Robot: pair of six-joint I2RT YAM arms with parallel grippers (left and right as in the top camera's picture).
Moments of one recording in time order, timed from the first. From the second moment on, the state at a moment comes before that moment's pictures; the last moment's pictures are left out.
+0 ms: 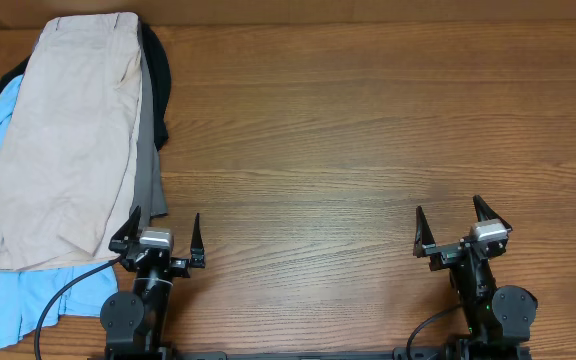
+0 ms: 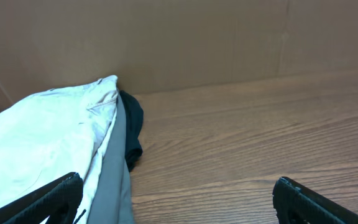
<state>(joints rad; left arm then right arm) 0.03 0.02 0.01 -0.06 0.13 0.08 -0.06 0.01 0.02 -0.01 -0.24 -0.03</state>
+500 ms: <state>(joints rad) 0.03 0.02 0.01 -0.06 0.13 0.08 -0.06 0.01 0.02 -0.01 -0.24 -0.03</state>
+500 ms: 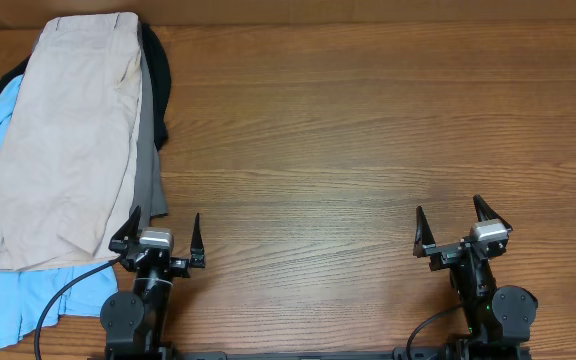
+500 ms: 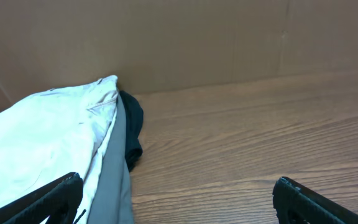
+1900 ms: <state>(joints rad) 0.03 1.30 1.44 -0.84 0.20 0.00 -0.06 1.43 1.57 -1.03 -0.26 0.07</state>
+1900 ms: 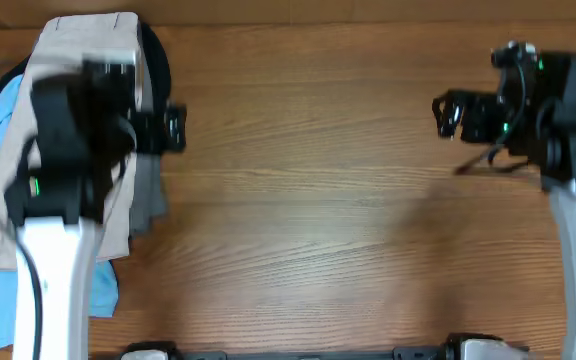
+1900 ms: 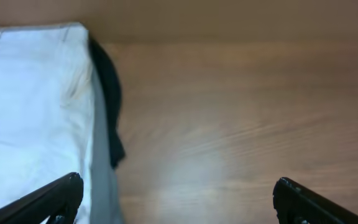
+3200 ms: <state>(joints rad) 0.29 2.24 1.67 -0.34 0.14 0.19 -0.06 1.58 1.63 -0.99 -0.39 0.07</state>
